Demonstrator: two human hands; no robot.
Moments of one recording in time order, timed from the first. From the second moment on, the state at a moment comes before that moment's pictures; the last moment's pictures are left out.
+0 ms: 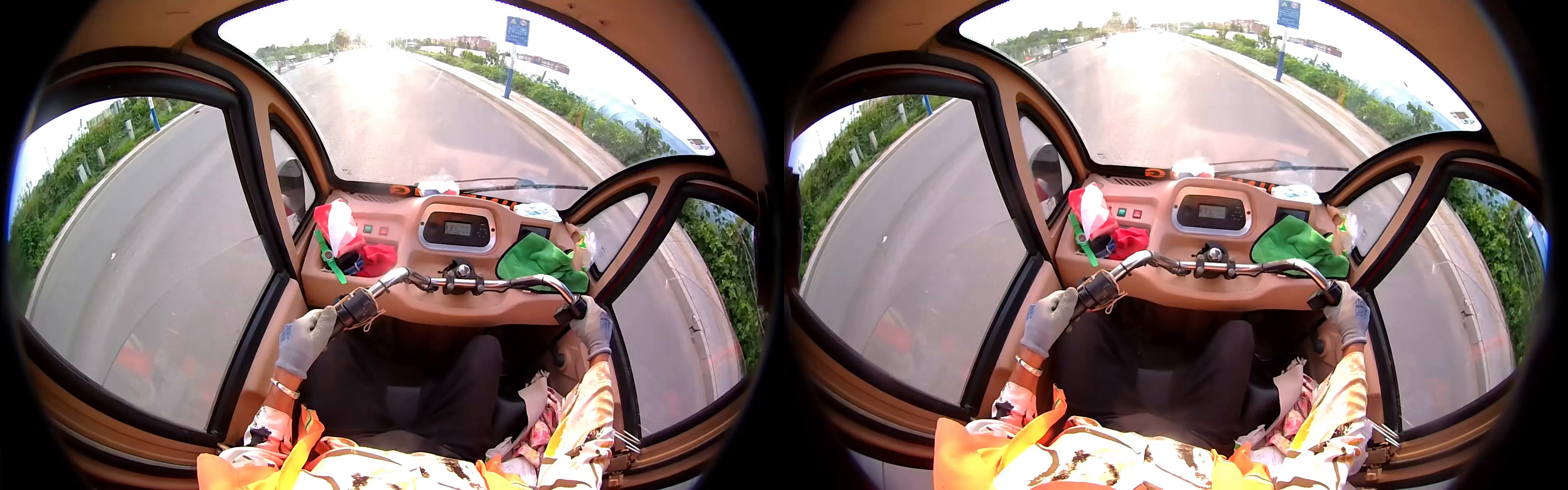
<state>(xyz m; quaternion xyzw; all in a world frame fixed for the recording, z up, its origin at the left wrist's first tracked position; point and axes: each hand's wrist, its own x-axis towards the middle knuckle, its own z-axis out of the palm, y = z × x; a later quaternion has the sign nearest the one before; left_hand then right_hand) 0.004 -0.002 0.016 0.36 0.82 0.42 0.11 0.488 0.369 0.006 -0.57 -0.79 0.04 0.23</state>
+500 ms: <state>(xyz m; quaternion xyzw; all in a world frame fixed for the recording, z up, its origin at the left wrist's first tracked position) 0.007 -0.004 0.020 0.36 0.83 0.41 0.13 0.483 0.372 0.010 -0.57 -0.79 0.04 0.22</state>
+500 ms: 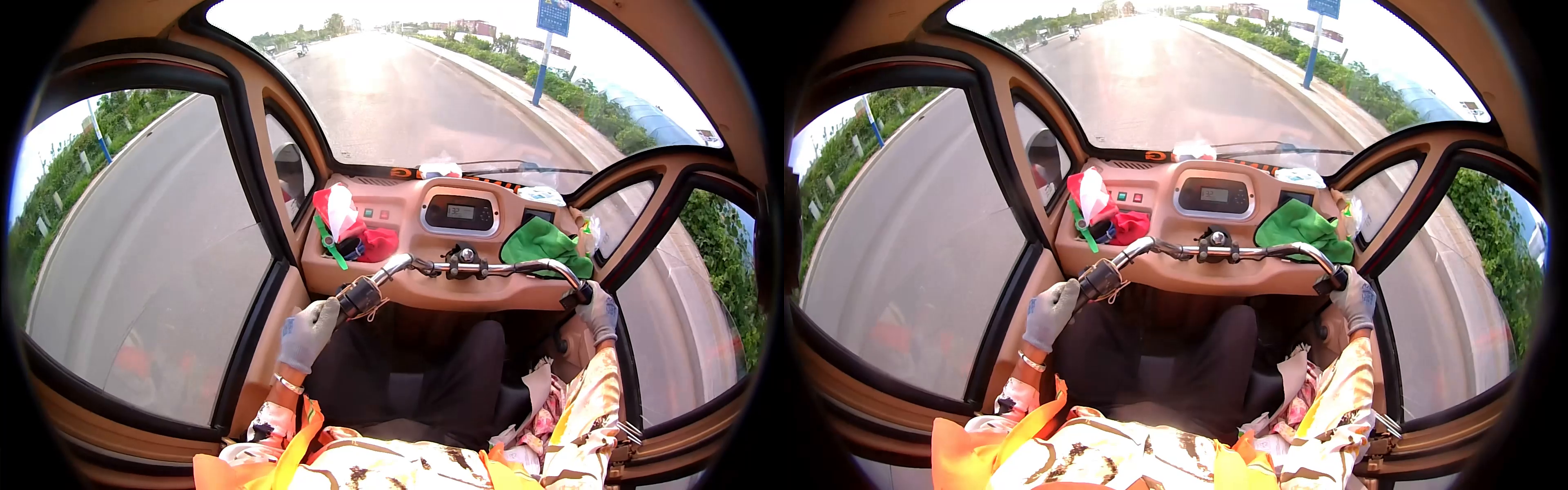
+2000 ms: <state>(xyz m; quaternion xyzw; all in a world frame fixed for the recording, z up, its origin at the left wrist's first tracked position) 0.012 -0.003 0.019 0.35 0.83 0.41 0.11 0.481 0.378 0.002 -0.52 -0.81 -0.07 0.26</state>
